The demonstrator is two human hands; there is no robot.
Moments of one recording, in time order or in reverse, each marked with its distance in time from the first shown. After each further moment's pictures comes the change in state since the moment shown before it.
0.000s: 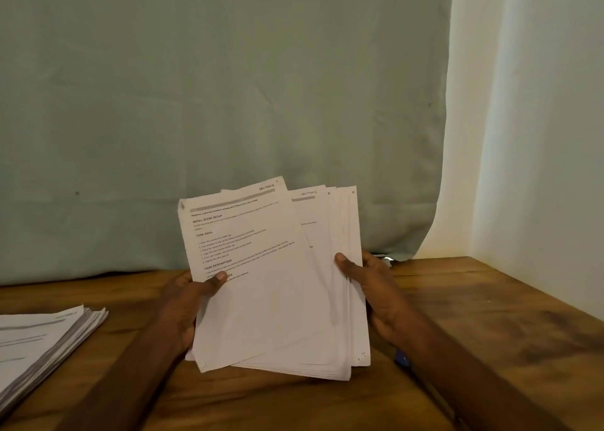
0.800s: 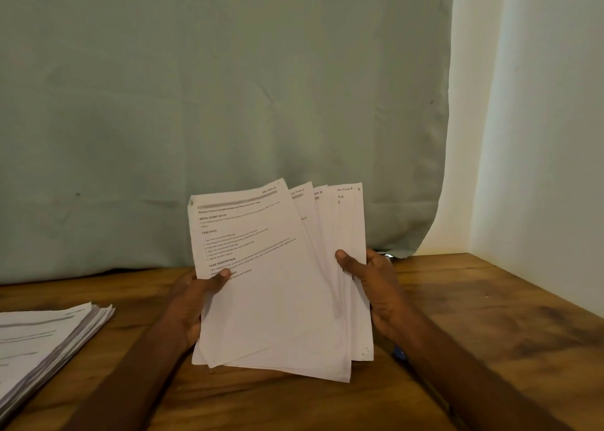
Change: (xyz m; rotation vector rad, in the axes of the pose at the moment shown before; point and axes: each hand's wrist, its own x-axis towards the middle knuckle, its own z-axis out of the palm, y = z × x) left_hand -0.007 0.002 0.003 -0.036 -0.049 -0.015; right_hand -0.002 -0.001 0.001 0.029 0.065 -0.063
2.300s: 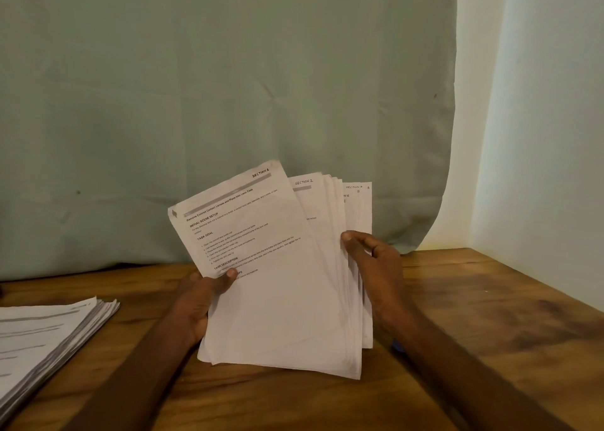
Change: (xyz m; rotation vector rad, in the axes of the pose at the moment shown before) left_hand 0.008 -0.011 0.000 0.057 -0.063 0.063; right_hand -0.004 -0.005 0.003 -0.096 0.075 -0.283
